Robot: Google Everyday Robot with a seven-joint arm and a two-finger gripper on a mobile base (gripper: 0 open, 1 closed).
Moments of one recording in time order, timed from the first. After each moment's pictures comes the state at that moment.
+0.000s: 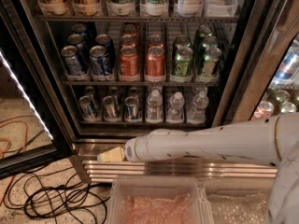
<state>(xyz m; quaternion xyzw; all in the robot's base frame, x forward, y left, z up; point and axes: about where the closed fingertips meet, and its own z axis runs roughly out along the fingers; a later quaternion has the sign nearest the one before) 0.550 0.095 0.583 -0.19 0.90 0.29 0.26</state>
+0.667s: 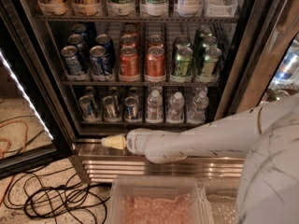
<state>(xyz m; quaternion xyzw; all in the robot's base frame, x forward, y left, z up) 0.605 0.082 0.605 -0.15 0.88 0.25 0.38</state>
